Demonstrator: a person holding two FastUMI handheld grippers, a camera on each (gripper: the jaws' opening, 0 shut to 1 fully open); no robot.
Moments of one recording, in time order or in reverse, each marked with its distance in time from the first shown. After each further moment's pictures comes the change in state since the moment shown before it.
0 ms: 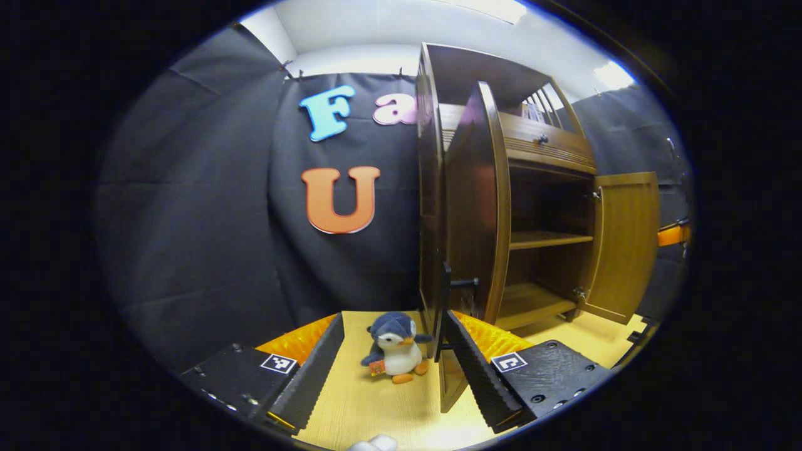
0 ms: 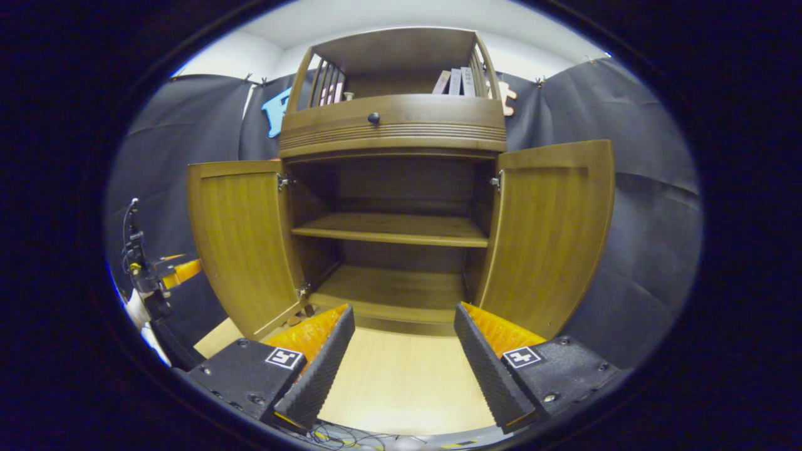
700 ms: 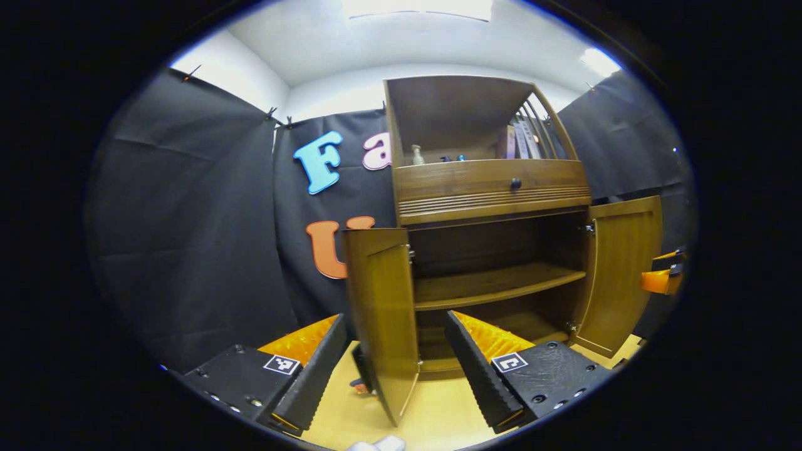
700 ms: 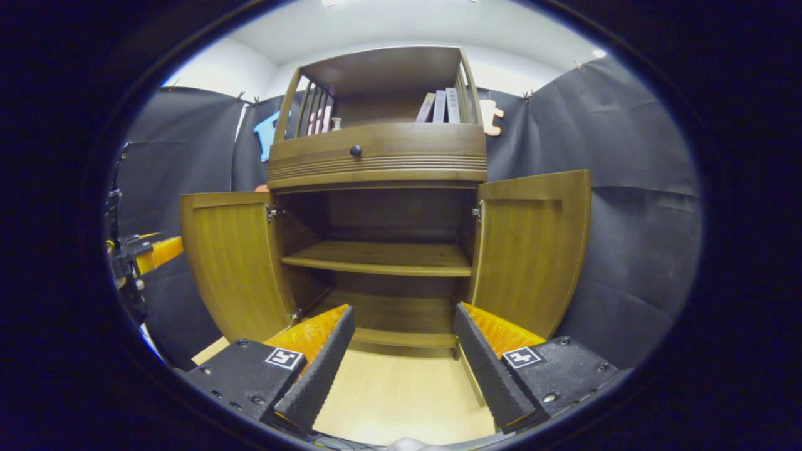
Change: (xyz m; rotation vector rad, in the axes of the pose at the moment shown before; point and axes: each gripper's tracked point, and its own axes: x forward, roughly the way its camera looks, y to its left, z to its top) left arm -0.031 -0.144 0.122 0.109 -0.082 0.107; right arm -0.003 -0.028 0.039 0.037 -0.100 -0.018
